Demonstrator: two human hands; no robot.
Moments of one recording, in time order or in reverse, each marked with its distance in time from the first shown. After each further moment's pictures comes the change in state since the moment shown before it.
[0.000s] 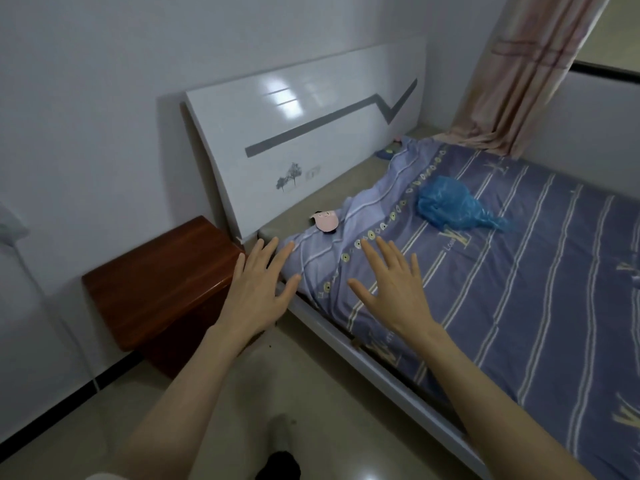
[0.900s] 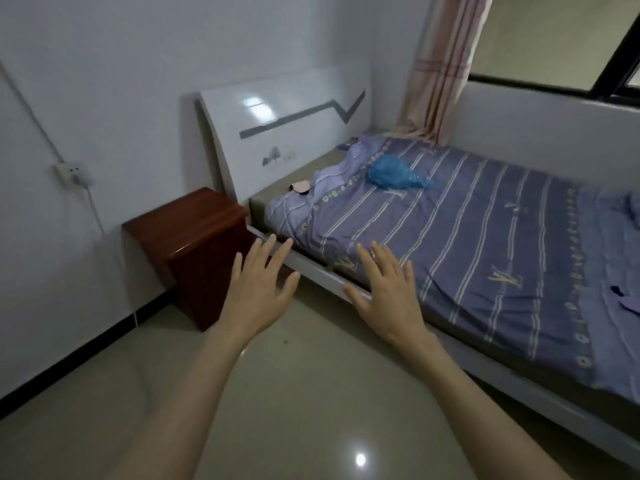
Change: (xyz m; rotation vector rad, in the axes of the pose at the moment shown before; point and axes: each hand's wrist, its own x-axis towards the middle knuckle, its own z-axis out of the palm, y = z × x) left_hand -0.421 0.143 -0.076 -0.029 0.099 0.106; right_hand -0.460 -0.105 -0.099 0.003 0.112 0.086
